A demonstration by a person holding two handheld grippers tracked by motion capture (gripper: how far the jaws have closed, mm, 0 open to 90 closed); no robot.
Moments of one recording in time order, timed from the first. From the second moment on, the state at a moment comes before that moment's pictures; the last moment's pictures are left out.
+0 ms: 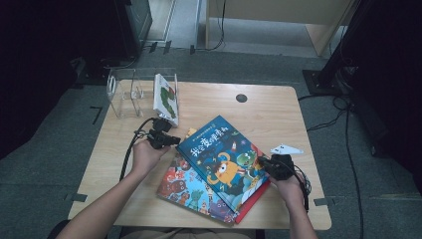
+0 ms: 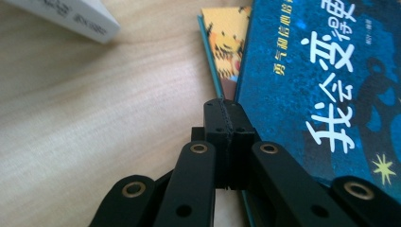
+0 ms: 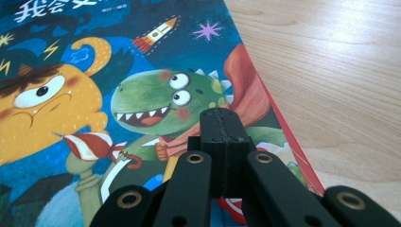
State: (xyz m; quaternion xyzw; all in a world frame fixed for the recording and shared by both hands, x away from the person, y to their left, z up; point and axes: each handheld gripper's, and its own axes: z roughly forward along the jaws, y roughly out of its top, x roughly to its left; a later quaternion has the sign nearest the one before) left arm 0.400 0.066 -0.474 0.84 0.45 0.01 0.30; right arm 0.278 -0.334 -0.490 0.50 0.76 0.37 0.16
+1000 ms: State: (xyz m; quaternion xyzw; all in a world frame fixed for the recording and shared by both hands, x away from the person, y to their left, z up) left arm 0.414 0.067 -0.464 0.84 0.43 -0.04 0.32; right arm 0.242 -0.366 -0.491 0.54 0.73 0.38 0.16
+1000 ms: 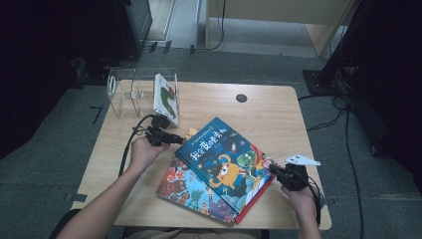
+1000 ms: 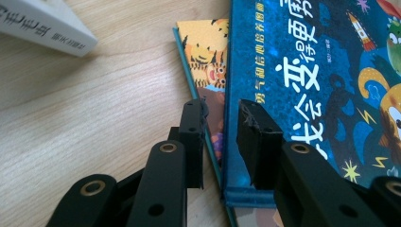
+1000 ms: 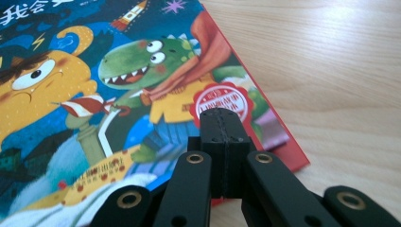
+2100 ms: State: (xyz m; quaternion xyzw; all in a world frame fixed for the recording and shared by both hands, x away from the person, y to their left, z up) left arm 0.405 0.091 -0.469 0.82 0.44 -0.07 0.35; right arm 0.275 -0.364 -0.498 0.55 0.73 0.37 0.15
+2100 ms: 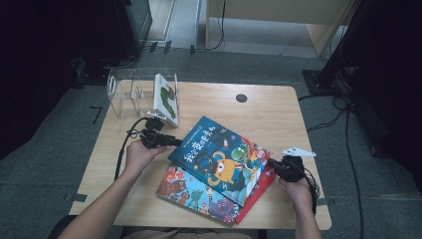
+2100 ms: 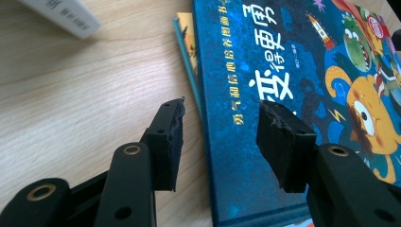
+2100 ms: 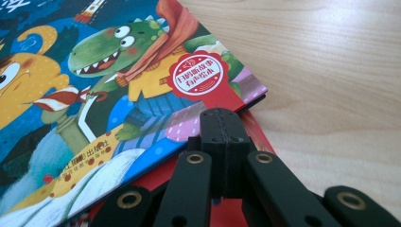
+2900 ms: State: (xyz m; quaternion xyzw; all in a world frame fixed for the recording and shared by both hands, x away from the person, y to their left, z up) left arm 0.389 0.114 -0.472 0.81 0.47 -0.07 0.35; right arm 0.313 -0.344 -0.499 0.54 0.74 0.38 0.16
